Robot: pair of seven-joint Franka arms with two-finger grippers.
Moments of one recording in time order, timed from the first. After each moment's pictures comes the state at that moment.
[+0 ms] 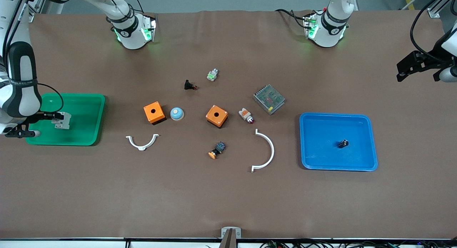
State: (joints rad) left arm -0.02 -0.03 -0.06 -1.52 0.06 1.52 -0.03; right arm 0.04 0.54 -0.56 -1.89 0.25 2.09 -0.62
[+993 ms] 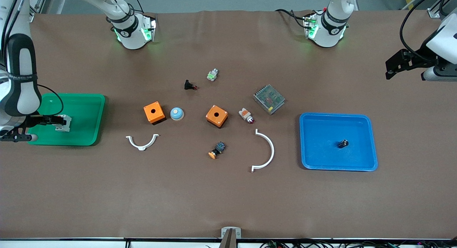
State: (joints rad) left arm -0.03 -0.03 -0.08 -1.54 0.04 1.51 -0.03; right arm 0.13 0.44 -0.55 -1.87 0.26 2.05 -0.49
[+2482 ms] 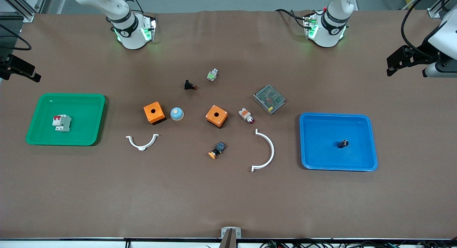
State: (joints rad) left arm -0.03 -0.05 -0.08 -1.54 0.04 1.49 -0.03; right arm 0.45 -0.02 -0.56 -1.51 0.04 1.45 0.02
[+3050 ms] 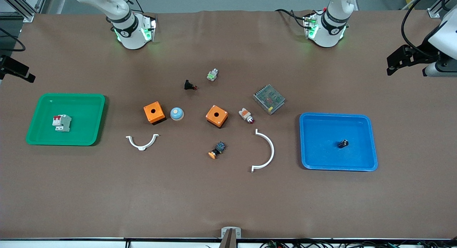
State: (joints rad) left arm -0.03 -0.05 -0.08 -1.54 0.04 1.48 -0.03; right arm 0.25 -0.01 -0.37 -1.50 0.04 1.45 0.02
